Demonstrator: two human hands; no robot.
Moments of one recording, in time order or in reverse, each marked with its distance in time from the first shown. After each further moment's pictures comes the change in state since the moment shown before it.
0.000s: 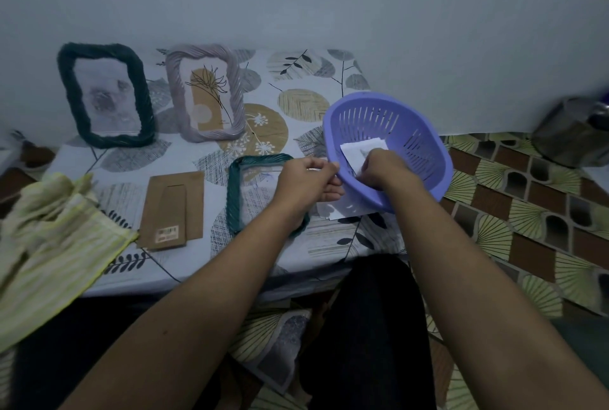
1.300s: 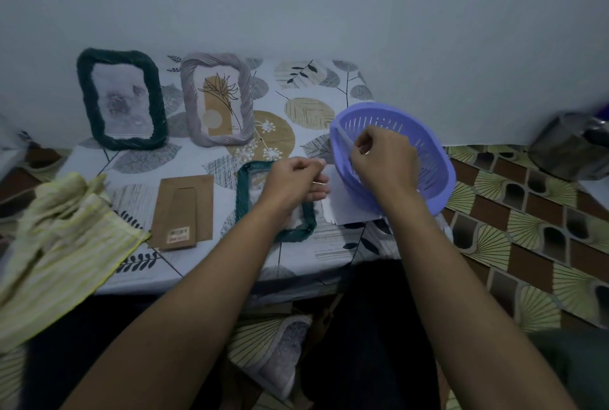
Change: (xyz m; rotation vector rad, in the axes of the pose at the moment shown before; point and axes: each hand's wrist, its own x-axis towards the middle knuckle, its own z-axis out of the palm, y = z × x) left_hand -0.010 0.015 -0.029 -0.063 0.043 -0.001; right_hand -0.056 -0.035 -0.017 0.200 0.640 -0.222
